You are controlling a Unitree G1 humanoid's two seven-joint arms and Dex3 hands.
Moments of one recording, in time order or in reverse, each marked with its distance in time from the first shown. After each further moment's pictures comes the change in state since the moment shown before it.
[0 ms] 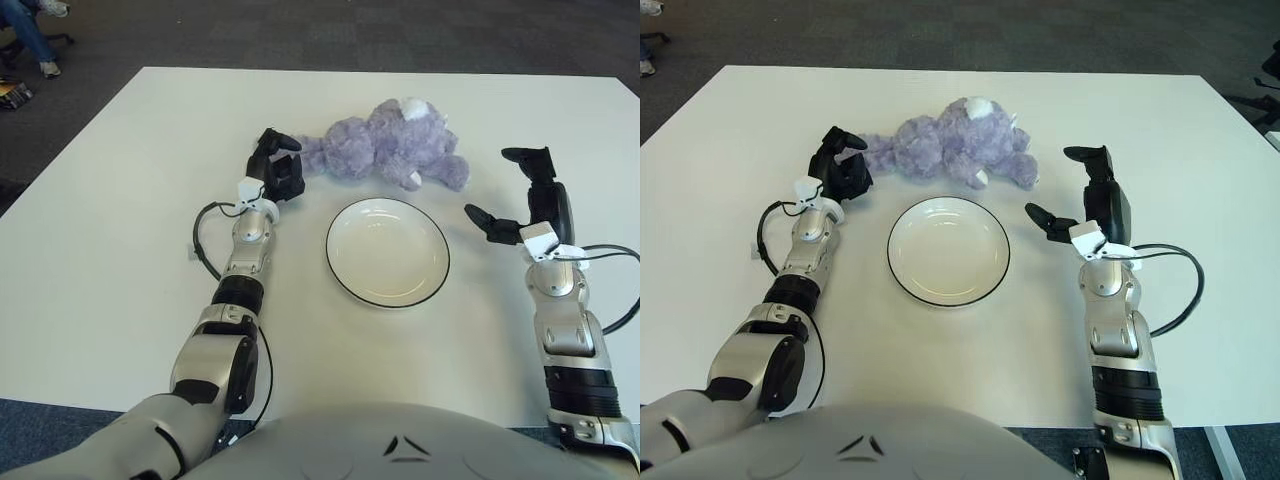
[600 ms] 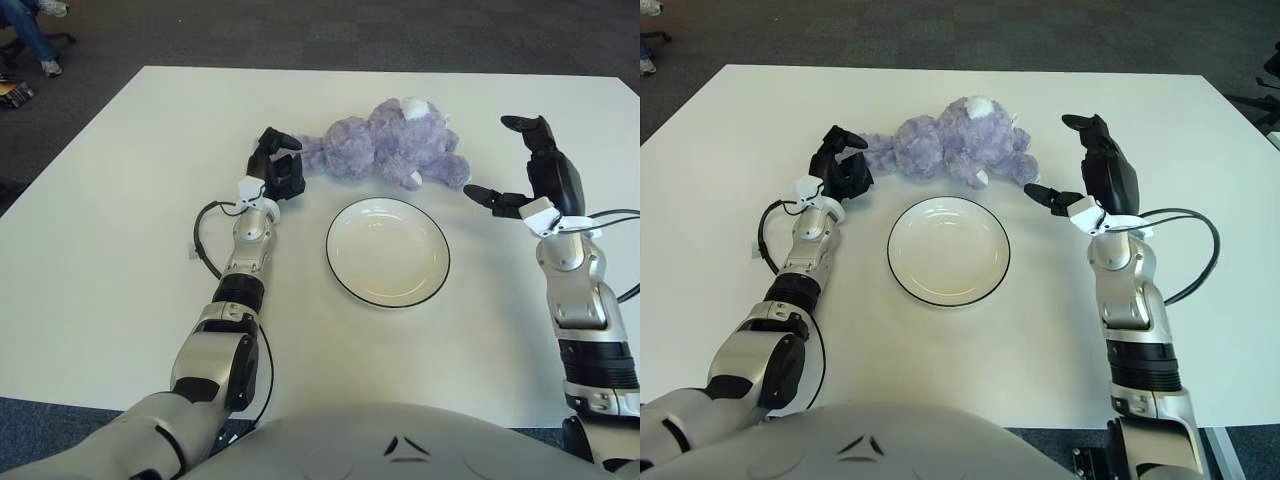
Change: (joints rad) left arm -0.009 0.000 -0.001 0.013 0.000 -0.006 -0.001; right arm -0.119 -0.124 0.026 0.003 -0.040 -0.010 0.110
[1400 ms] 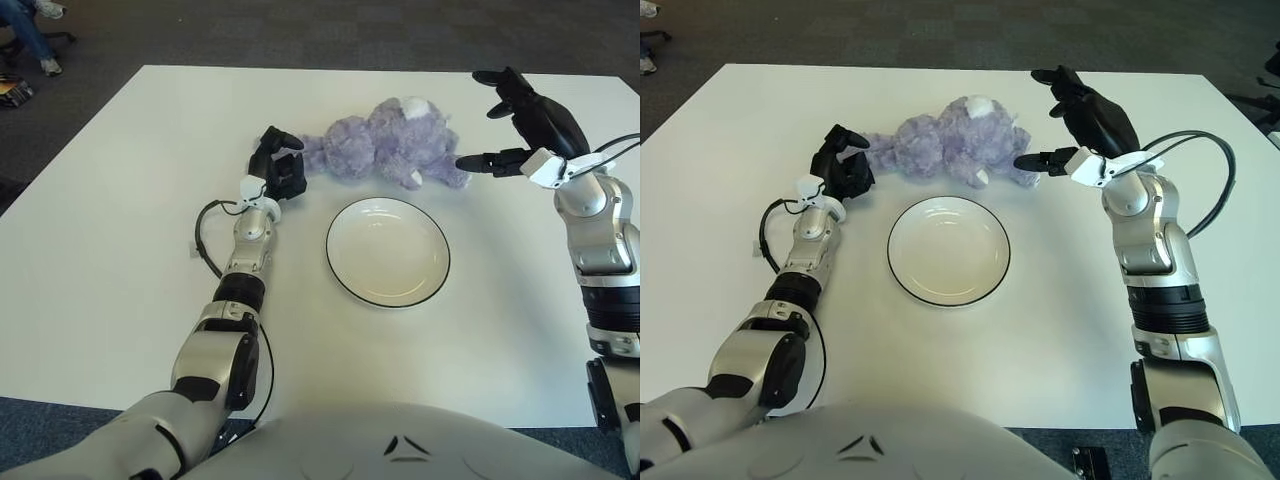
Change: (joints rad) left arm -0.003 -0.007 -0.002 0.002 0.000 -0.005 -0.010; right arm -0.248 -0.148 0.089 0.074 0.017 -0.041 0.270
